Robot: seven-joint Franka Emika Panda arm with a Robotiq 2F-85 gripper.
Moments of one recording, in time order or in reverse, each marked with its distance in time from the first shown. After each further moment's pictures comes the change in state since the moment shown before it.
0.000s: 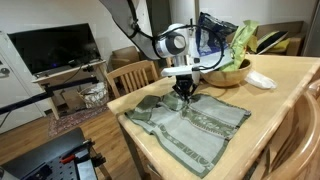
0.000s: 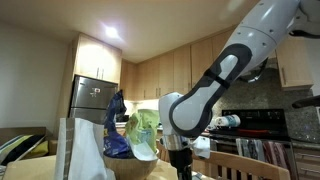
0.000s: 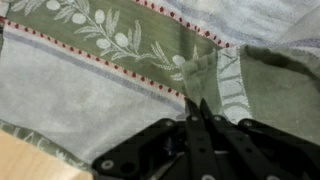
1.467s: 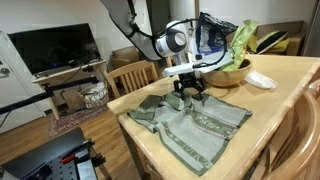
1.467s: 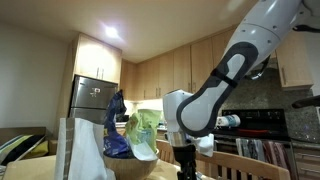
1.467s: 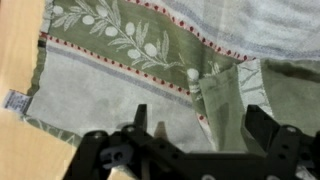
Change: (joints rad) arm 0.007 -0.041 -0.040 -0.058 -0.077 0.062 0.101
